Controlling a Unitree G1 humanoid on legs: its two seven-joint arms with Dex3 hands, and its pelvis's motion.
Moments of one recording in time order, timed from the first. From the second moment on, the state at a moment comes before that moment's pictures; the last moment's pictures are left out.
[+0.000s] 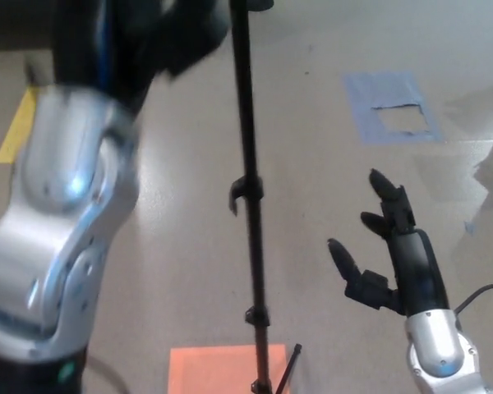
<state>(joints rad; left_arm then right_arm) -0.55 0.20 0.00 -0.44 -0.29 0.41 0.15 -0.28 -0.09 0.10 0.40 -0.27 -0.19 -0.19</state>
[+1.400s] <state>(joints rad) 0.21 0.21 0.30 -0.09 -0.24 -0.04 0.13 -0.11 -0.29 0.08 0.26 -0.27 -0.19 -0.09</state>
